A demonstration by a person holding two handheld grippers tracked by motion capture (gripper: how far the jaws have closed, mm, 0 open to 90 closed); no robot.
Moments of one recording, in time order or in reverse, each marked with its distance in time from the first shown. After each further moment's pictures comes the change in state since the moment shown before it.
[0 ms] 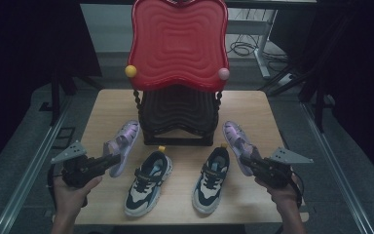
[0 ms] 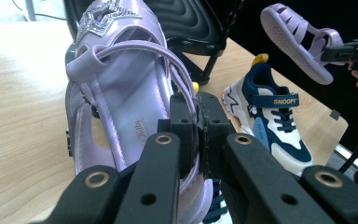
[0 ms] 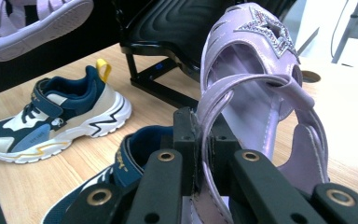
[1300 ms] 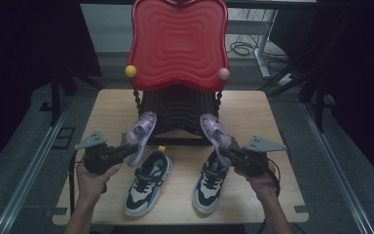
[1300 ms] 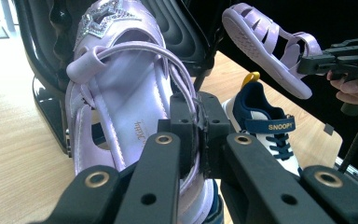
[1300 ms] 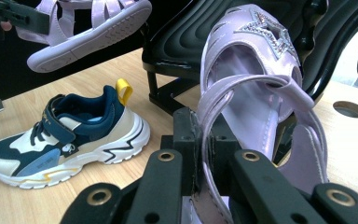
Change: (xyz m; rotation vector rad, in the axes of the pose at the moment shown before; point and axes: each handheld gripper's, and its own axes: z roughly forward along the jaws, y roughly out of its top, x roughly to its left) left arm -0.005 0.020 0.048 -0.027 -0.049 0.013; right arm 0.023 0.030 0.051 0.000 0.063 -0.061
